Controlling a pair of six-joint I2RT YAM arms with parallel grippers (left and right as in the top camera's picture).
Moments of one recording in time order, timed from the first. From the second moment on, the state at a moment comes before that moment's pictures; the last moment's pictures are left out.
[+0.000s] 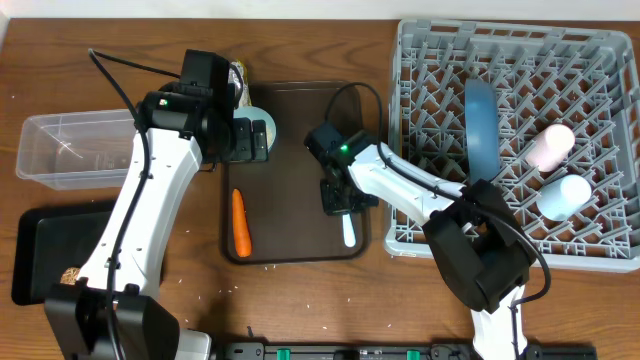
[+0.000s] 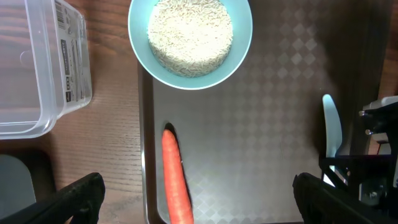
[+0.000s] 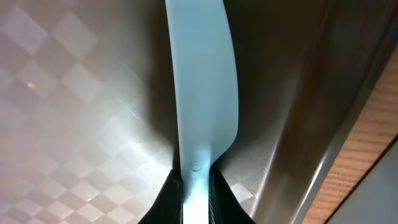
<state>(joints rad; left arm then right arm) -0.15 1.60 1.45 -1.11 0.04 -0.23 0.70 2.09 1.47 -0.92 -0.03 0.56</state>
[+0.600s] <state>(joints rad) -0.15 1.60 1.45 -1.11 0.04 -0.23 0.49 1.79 1.55 -1.01 0.01 0.52</state>
